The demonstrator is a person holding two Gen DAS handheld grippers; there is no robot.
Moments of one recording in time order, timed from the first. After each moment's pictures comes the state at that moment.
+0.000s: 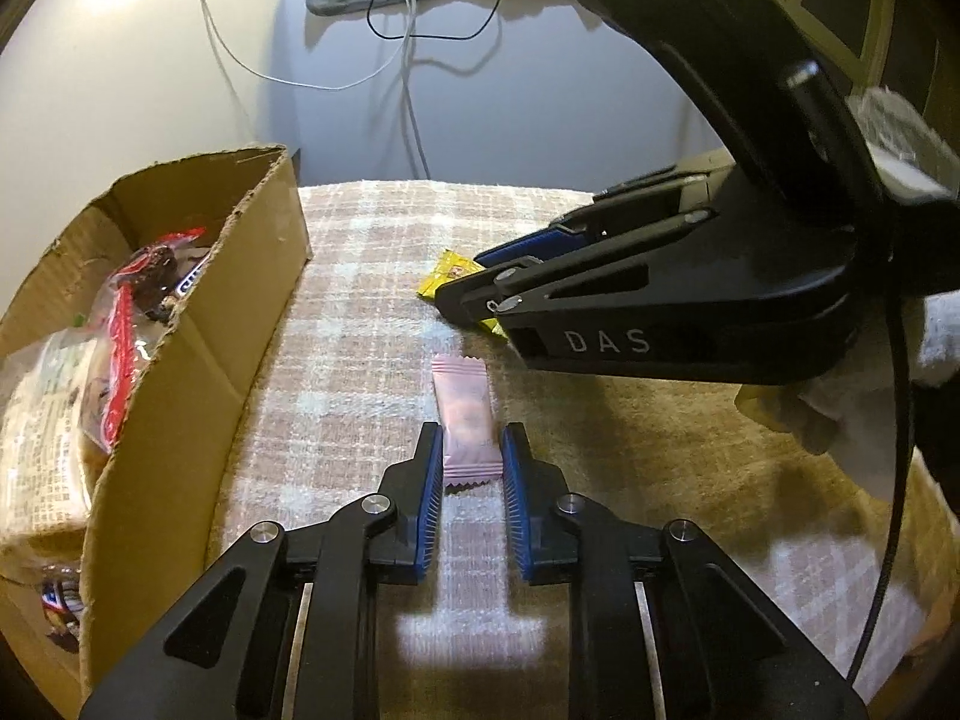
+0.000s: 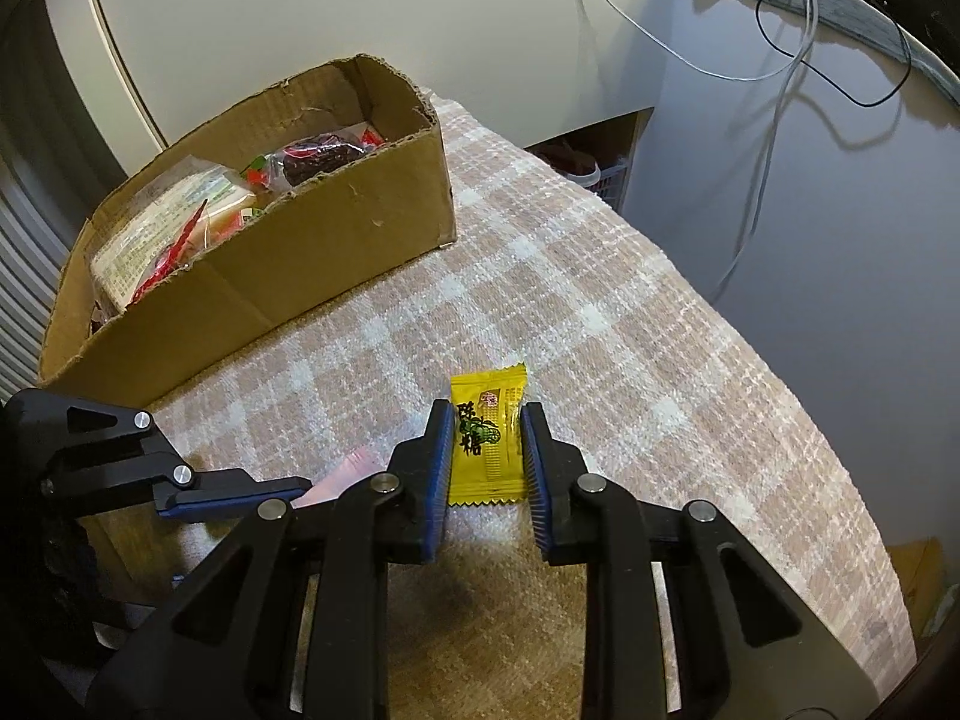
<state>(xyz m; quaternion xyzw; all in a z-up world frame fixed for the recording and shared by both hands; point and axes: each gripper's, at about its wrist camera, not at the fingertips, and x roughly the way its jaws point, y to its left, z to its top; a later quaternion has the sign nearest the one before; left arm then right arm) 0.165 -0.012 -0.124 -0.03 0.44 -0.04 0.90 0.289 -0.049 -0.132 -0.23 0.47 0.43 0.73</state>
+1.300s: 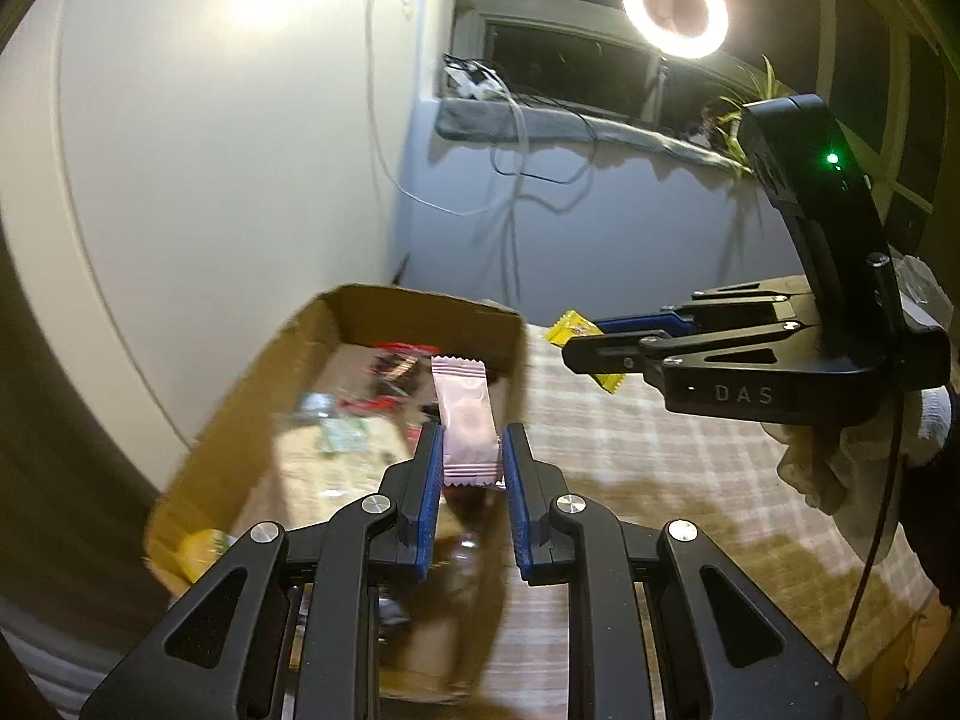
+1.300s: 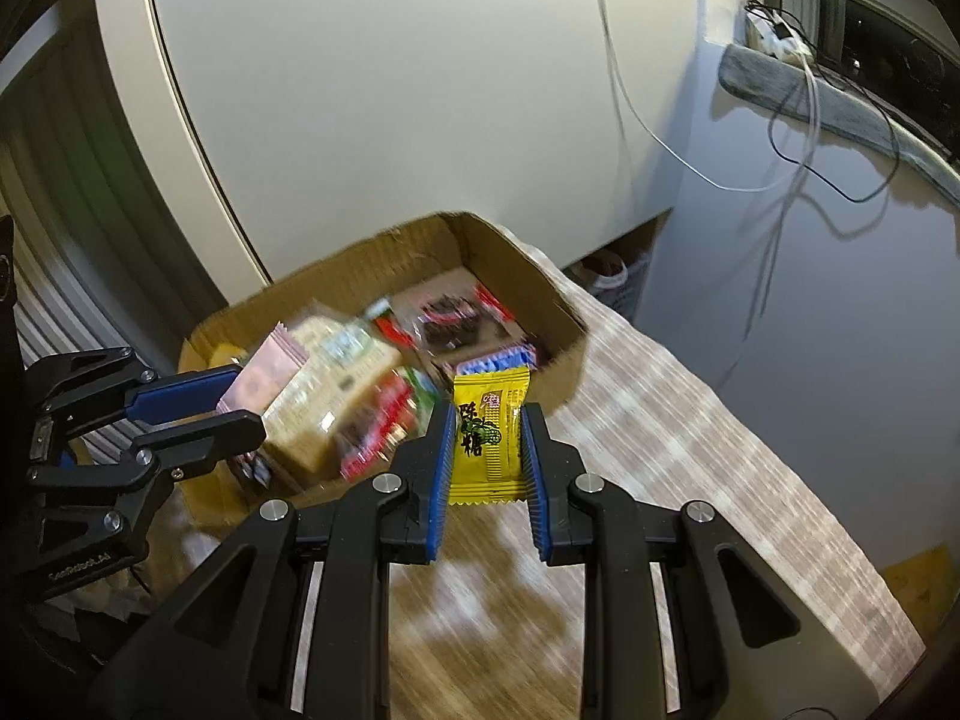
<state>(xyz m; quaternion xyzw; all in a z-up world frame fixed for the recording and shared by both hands) 0.106 0.099 -0.039 -0.06 0.33 0.02 0.94 0.236 0.008 -0.043 -0.18 0.41 0.46 0.77</state>
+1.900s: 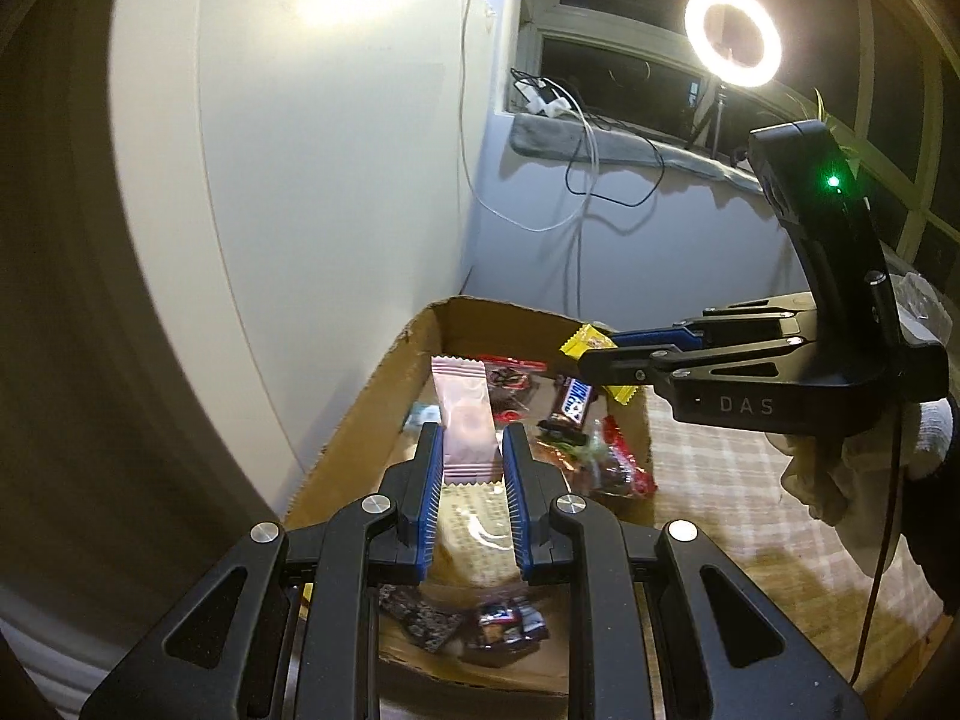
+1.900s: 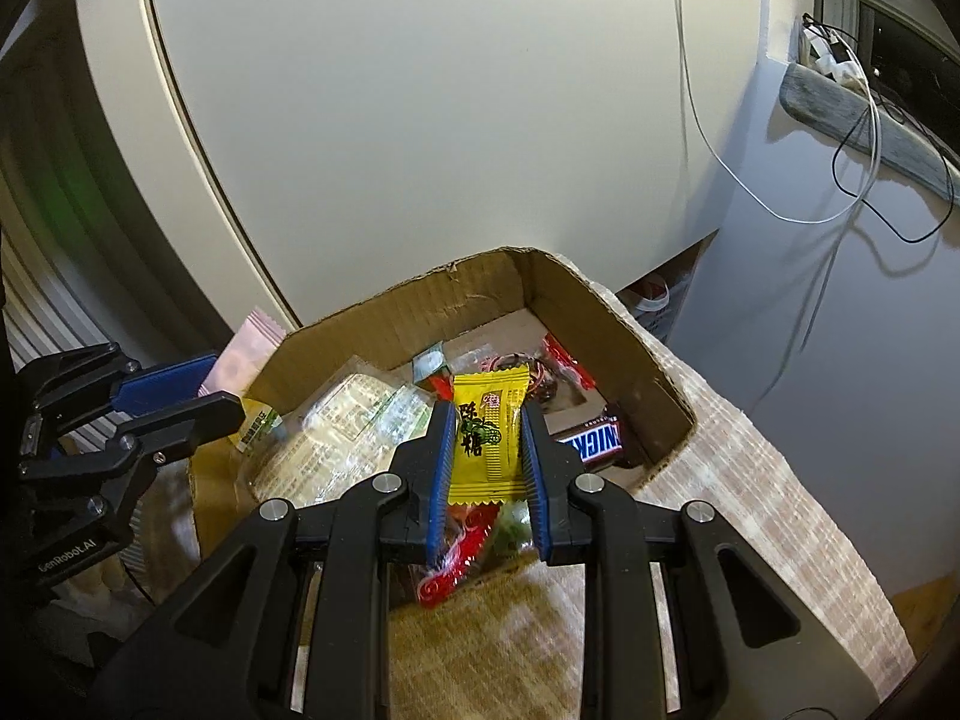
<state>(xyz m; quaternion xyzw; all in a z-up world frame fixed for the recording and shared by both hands) 0.098 0.159 -0.042 -0.07 0.32 0.06 0.94 0.234 0.075 -0.054 -0.19 0.41 0.47 0.76</state>
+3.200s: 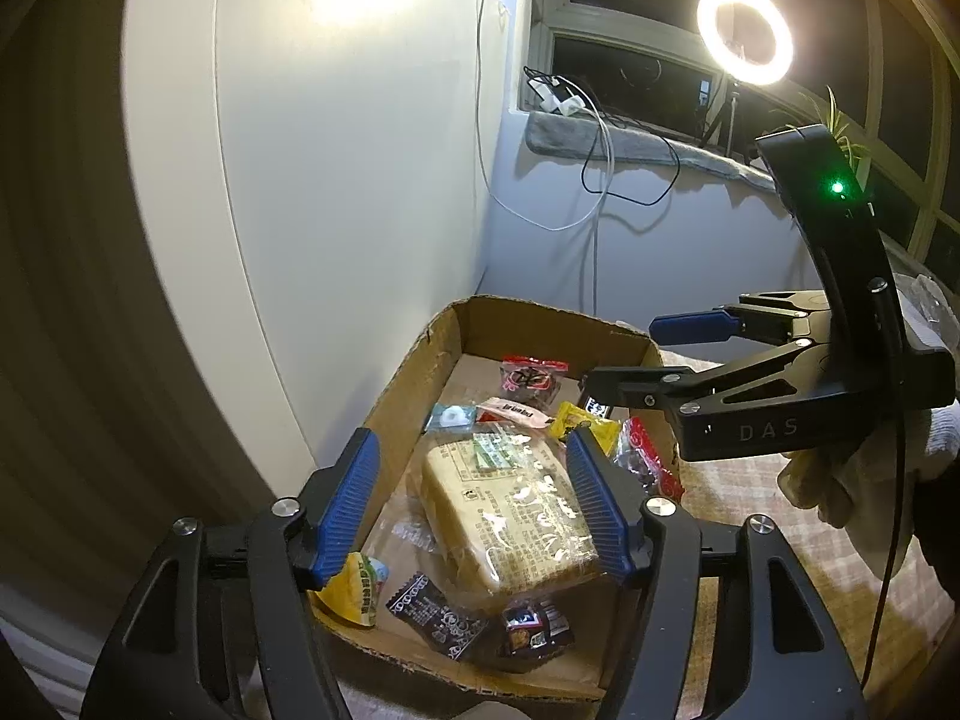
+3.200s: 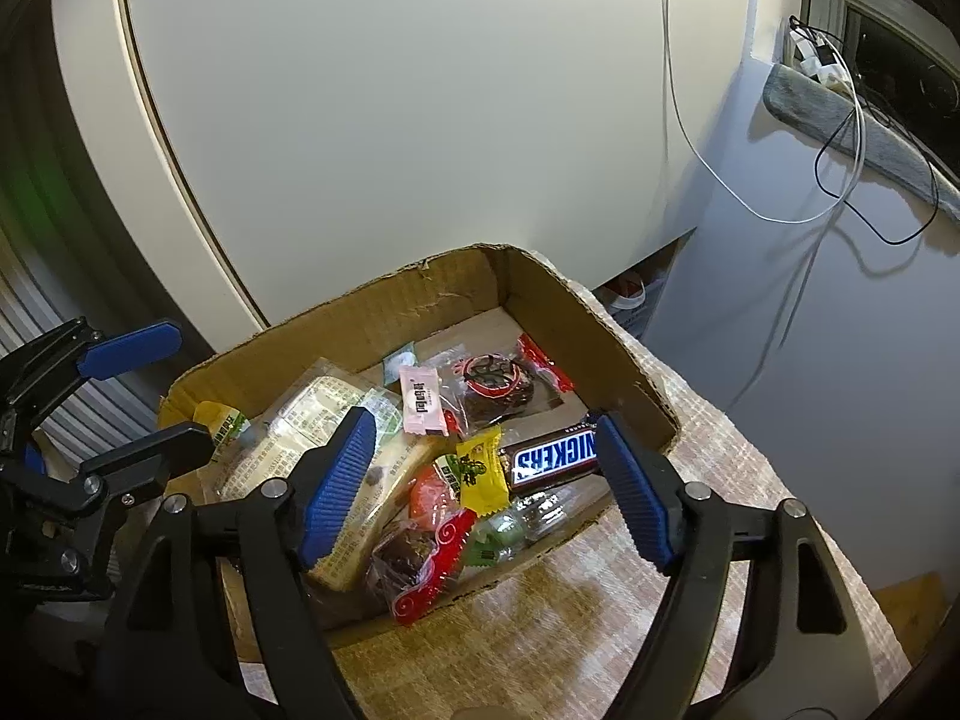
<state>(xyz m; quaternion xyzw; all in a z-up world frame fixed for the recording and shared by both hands) 0.099 0.164 -0.047 -0.06 0.32 0.08 0.94 0.236 0.078 -0.060 -0.21 0.40 0.44 0.78</state>
